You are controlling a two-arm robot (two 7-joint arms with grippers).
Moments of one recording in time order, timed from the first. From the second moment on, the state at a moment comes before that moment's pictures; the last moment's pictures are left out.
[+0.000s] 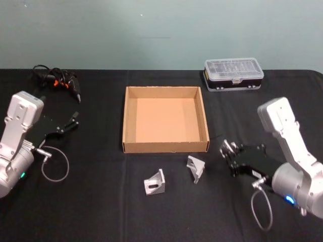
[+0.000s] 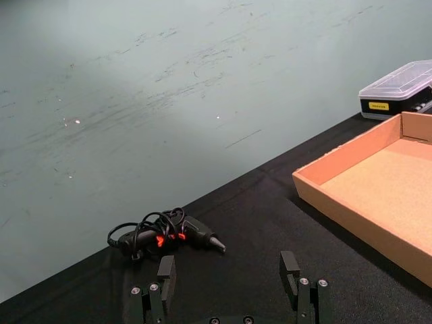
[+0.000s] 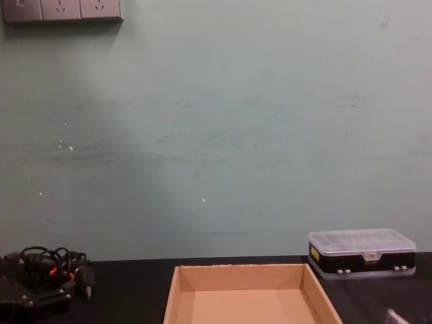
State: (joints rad) left arm -0.20 0.60 0.45 -1.41 -0.25 -0.12 0.03; right arm 0.00 0.57 -0.33 -1.85 0.34 0.45 0.16
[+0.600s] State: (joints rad) left arm -0.20 0.60 0.45 -1.41 -0.25 -0.12 0.03; right arm 0.34 0.44 -0.42 -1.58 0.25 0.43 0.28
